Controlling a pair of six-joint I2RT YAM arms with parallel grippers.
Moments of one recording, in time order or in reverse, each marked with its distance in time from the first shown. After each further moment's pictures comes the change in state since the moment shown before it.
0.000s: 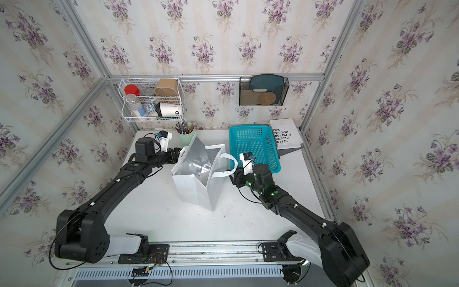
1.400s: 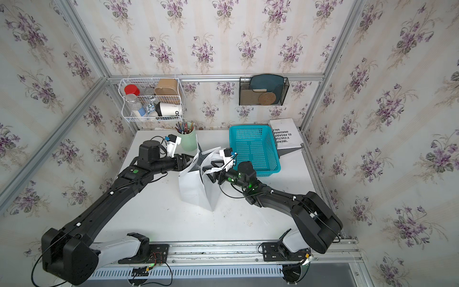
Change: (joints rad) left arm -0.172 -0.167 0.053 -0.235 -0.060 -0.055; right arm 0.121 0.248 0.052 0.456 -0.131 0.088
